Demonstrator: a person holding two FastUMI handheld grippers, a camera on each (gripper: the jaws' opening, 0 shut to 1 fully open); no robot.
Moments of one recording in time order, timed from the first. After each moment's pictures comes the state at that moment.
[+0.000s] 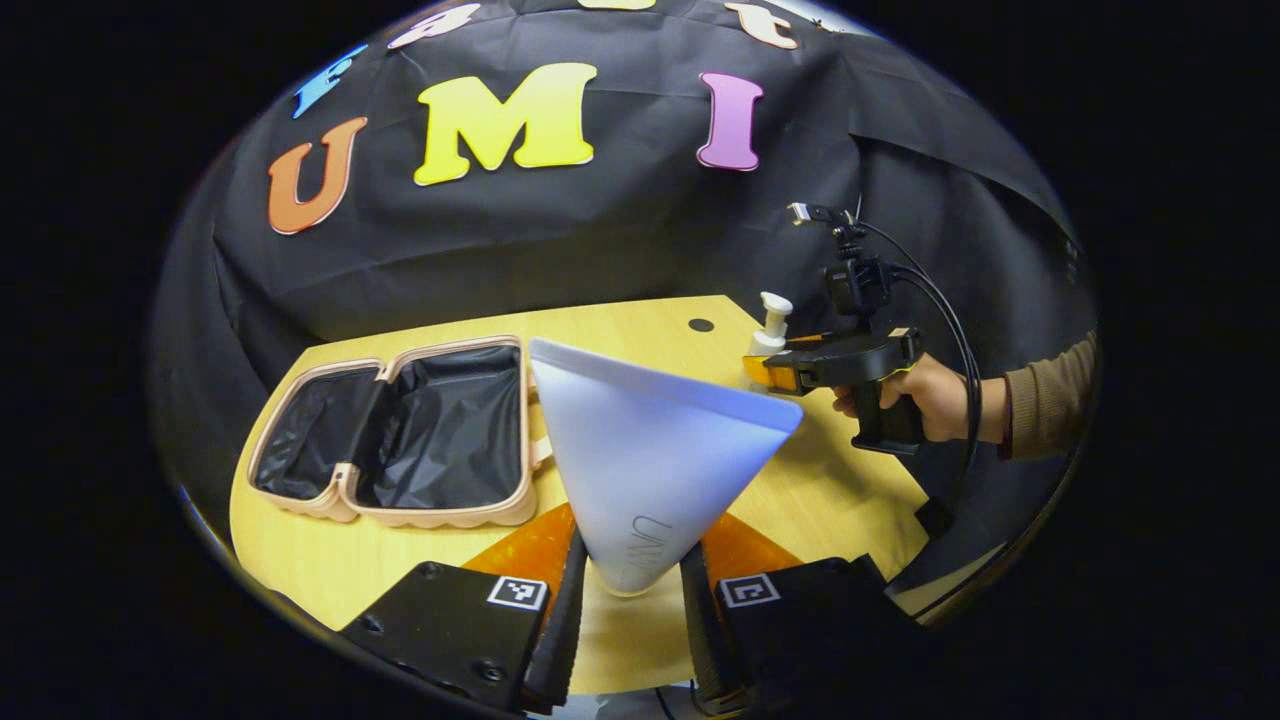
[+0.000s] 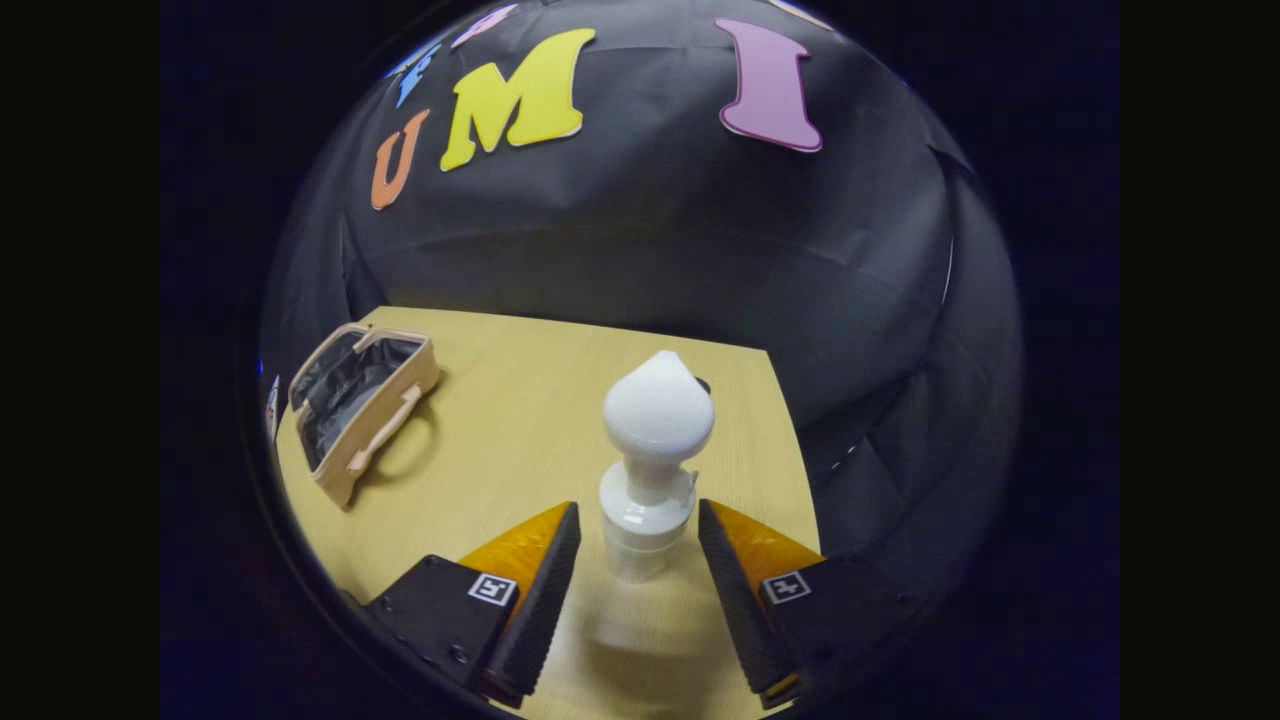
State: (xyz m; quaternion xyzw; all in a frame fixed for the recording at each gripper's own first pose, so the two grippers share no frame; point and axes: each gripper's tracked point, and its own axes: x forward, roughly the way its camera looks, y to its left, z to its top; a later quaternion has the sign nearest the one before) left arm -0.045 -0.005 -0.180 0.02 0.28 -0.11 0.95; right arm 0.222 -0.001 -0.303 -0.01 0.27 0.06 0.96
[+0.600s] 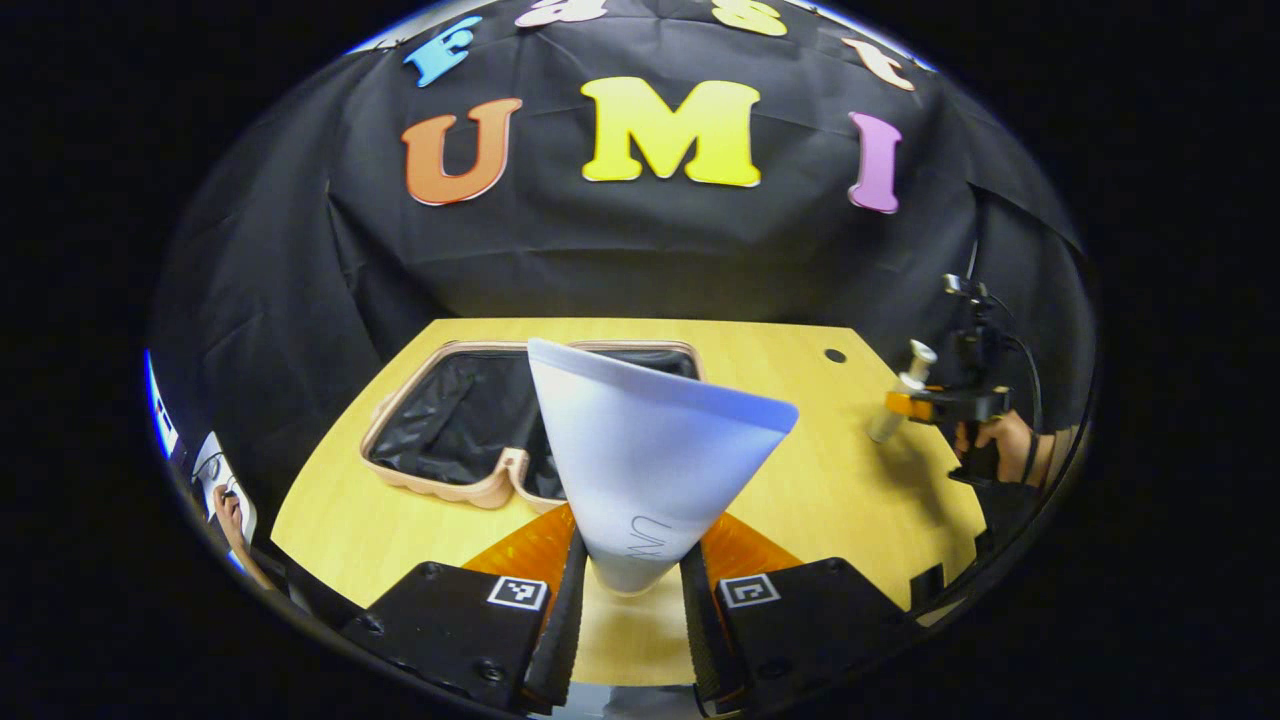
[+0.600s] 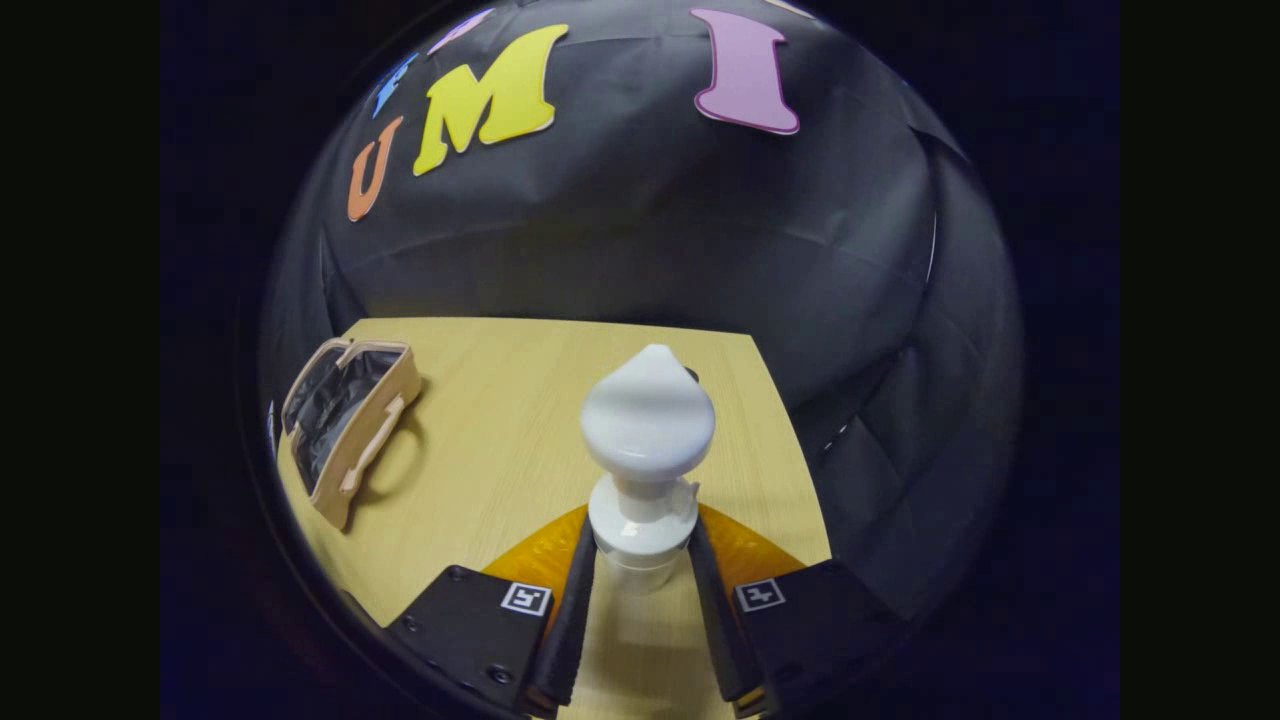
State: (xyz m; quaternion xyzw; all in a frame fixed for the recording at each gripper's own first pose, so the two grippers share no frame) left arm -0.024 0.154 -0.166 -0.02 0.27 0.04 0.96; right arm 0.204 0.006 -0.302 0.02 0.29 0.03 0.96
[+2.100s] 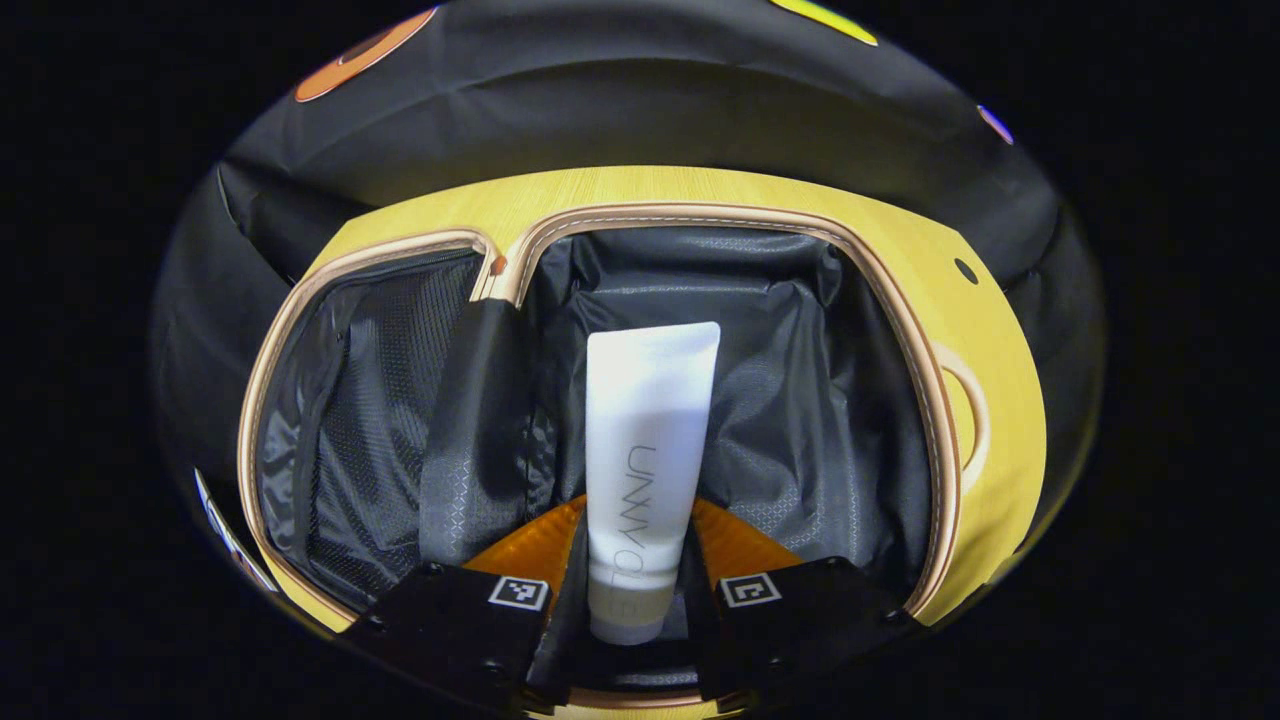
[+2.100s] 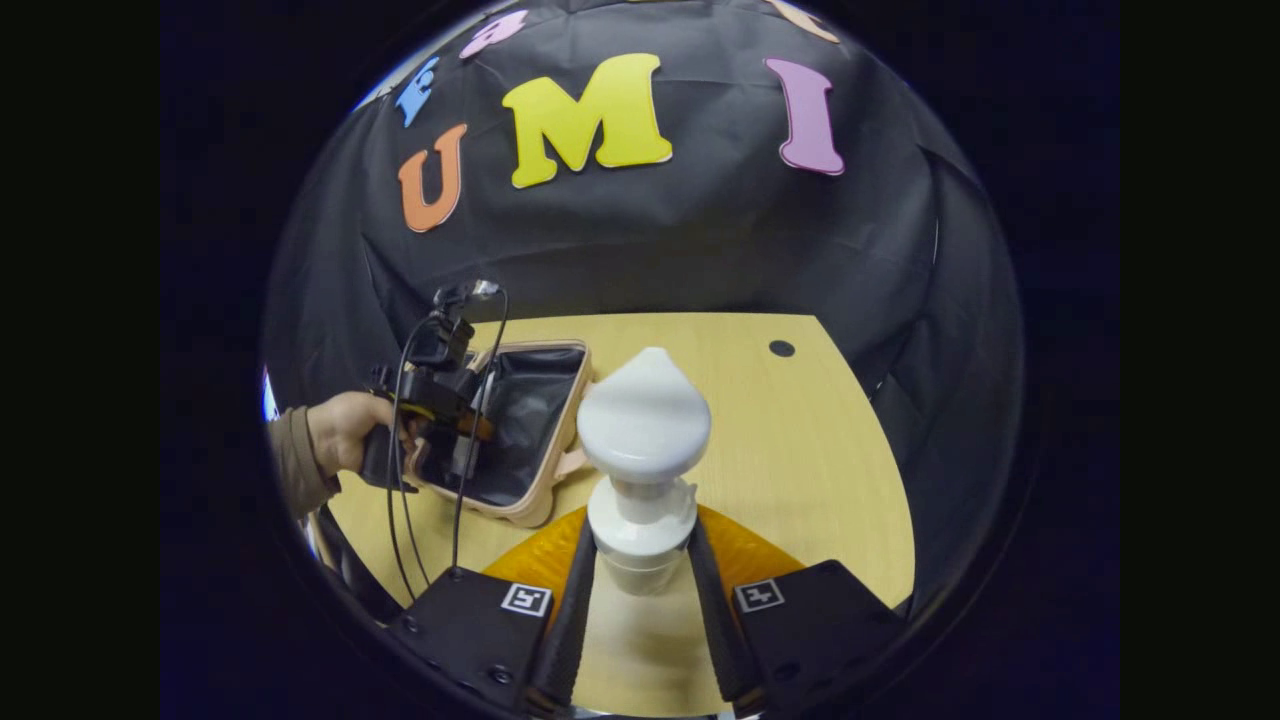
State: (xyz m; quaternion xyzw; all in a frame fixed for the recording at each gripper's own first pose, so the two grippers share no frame) left arm 0.151 0.198 -0.337 -0.02 0.50 0.01 0.87; right arm 0.054 0.198 -0.210 0.06 0.31 0.08 0.95
